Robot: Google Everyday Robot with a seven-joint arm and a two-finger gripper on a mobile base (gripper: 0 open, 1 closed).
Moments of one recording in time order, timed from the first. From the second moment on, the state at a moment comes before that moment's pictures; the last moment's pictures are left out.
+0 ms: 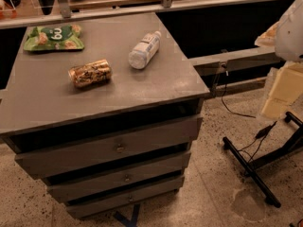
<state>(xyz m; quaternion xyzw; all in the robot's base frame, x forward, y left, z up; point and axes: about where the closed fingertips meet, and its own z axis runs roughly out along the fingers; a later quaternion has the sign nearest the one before) 0.438 -0.217 0.977 -0.60 0.78 -0.03 0.16</state>
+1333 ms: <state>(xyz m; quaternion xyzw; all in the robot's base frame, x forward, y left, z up) 0.501 -0.080 0.996 -0.74 0.63 -0.01 0.25</state>
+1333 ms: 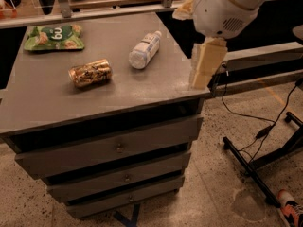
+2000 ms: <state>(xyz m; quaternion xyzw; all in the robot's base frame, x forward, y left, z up) 0.557 0.001 0.970 -0.77 0.59 0.02 0.23</state>
